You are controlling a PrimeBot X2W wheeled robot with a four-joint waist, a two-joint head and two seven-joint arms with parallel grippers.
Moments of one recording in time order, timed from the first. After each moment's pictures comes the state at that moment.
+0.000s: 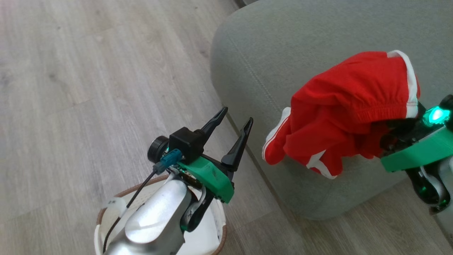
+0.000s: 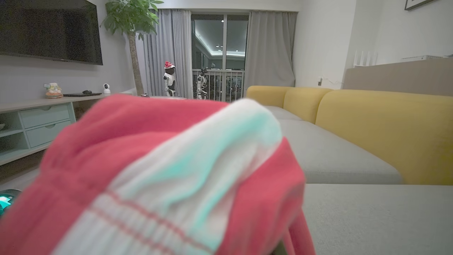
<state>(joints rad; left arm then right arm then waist) -0.47 0.08 -0.75 0.37 -0.50 0.01 -0.25 -0.34 -0.56 0.34 0.01 0.61 0.13 -0.26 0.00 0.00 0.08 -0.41</state>
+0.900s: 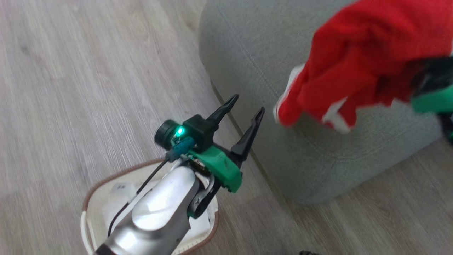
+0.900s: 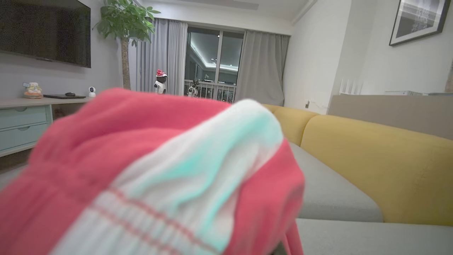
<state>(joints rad) -0.54 0.07 -0.78 0.40 -0.47 0.01 -0.24 -0.58 -0.61 0.34 0.06 0.67 0.13 -0.26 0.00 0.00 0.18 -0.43</state>
